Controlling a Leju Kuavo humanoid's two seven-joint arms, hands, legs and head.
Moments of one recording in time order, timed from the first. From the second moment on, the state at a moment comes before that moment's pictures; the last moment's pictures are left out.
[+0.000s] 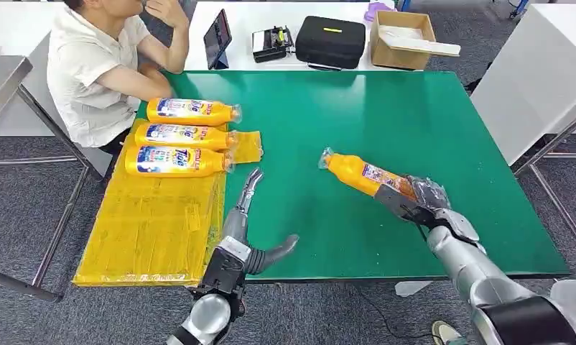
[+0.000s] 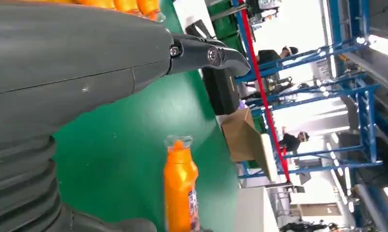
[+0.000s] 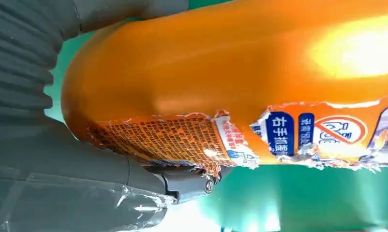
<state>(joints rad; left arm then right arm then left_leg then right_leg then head) -0.22 -0.27 -0.66 -1.17 -0.10 0.38 -0.49 -0.60 -0.32 0.36 -0.43 0.74 -0.10 -0.32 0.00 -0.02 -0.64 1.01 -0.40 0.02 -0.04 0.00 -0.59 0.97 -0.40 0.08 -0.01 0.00</state>
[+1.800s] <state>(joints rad) -0.12 -0.25 -0.55 -1.28 0.28 0.12 -0.53 -0.30 -0.17 0.38 -1.07 0.39 0.21 -0.51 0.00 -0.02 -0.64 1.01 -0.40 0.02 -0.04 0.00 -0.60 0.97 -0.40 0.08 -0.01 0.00</state>
